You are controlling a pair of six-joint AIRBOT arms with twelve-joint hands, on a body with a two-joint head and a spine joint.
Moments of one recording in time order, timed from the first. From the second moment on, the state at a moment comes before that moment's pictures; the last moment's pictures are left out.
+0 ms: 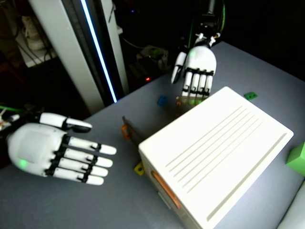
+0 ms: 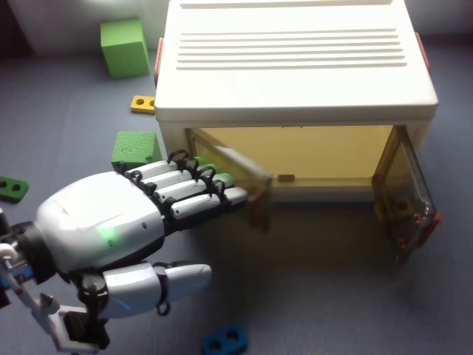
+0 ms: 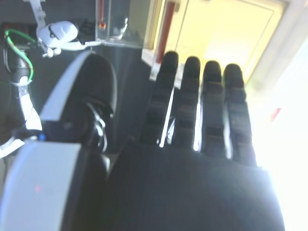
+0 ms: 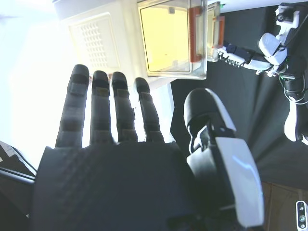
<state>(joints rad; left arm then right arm) 0.86 -0.95 0.95 0.18 -0.91 0.81 -1.39 -0.83 1.07 0.10 1.37 -0.42</state>
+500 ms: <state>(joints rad) 0.81 -0.98 0.97 0.20 -0.91 0.81 -1.39 -0.83 1.07 0.09 1.36 -0.42</state>
